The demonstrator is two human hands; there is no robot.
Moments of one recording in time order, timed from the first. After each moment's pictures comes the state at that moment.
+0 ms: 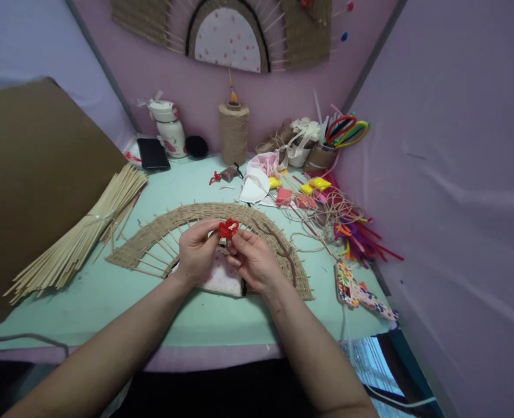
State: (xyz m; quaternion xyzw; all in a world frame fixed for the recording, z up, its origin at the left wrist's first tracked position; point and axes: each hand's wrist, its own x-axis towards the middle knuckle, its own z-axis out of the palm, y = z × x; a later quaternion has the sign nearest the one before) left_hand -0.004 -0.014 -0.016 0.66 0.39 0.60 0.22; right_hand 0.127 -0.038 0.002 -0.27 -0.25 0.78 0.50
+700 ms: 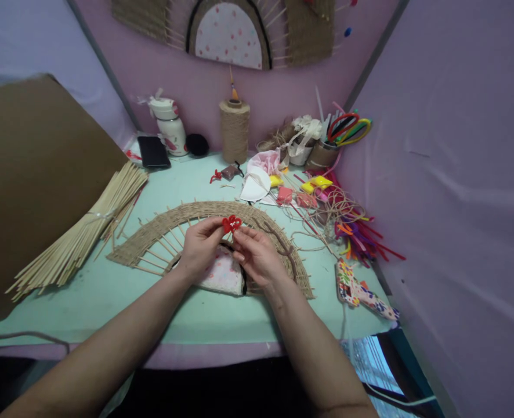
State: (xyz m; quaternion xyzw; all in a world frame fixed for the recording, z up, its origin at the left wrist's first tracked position) left_hand 0.000 -0.011 -0.015 0.58 0.44 0.55 0.40; right_hand 0.133 -0.033 0.001 -0.33 -0.24 0.76 0.51
